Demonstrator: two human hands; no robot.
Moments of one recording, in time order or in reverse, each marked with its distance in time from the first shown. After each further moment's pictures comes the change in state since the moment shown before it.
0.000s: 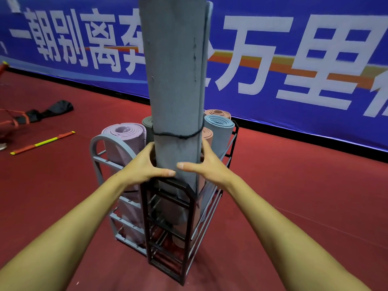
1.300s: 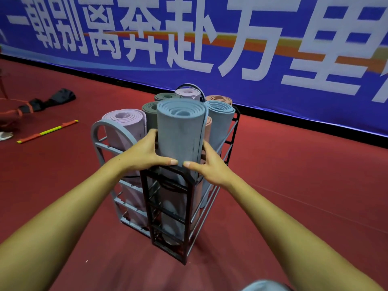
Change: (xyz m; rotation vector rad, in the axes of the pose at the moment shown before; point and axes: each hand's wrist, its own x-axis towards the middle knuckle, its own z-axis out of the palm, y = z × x) left_hand -0.002 0.008 0.002 0.263 -0.102 -0.021; right_hand -0.041 0.003 0.010 -0.074 0.012 0.023
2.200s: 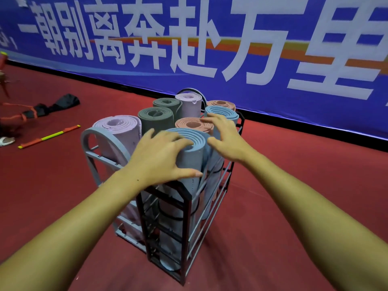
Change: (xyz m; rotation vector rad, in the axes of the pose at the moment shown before) left_hand 0.012 0.071 0.026 0.876 0.223 0.262; right_hand 0.082 0.007 -0.083 -0.492 0.066 -0.147
